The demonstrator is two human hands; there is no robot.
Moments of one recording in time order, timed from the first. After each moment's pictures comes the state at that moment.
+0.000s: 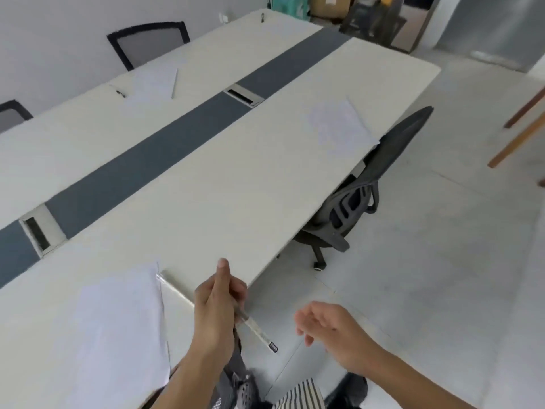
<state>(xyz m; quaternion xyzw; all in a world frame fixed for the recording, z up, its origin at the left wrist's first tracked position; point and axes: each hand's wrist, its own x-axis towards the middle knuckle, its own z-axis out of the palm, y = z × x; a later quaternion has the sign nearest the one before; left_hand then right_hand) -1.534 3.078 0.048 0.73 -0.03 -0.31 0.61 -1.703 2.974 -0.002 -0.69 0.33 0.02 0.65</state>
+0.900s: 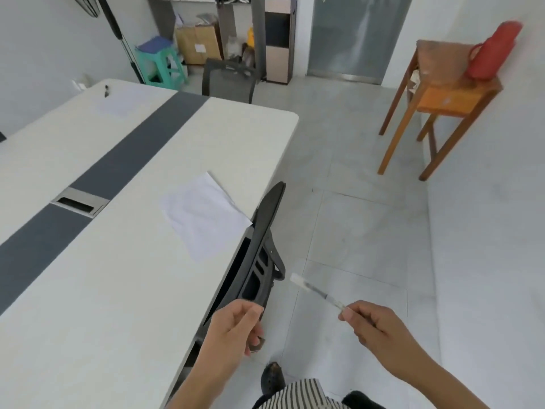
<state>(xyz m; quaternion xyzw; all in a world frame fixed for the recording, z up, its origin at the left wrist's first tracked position) -1.615 2.679 0.037 0.70 -0.30 -0.52 0.38 -1.866 2.609 0.030 -0.61 0.54 -0.17 0.56</state>
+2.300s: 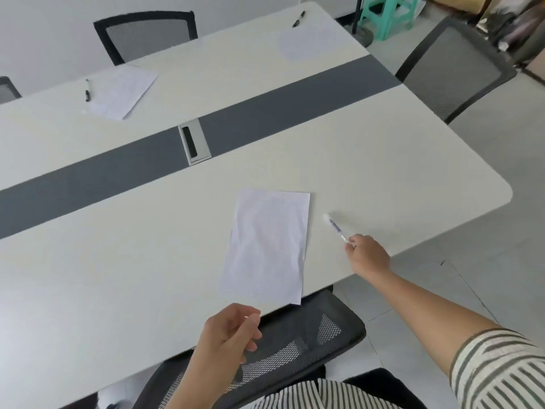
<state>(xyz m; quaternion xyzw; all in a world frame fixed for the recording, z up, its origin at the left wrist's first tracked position) -1.555 2.449 0.030 0.79 0.03 -0.34 0.50 -1.549 2.136 -0.137 -0.88 0.38 0.12 0.25</state>
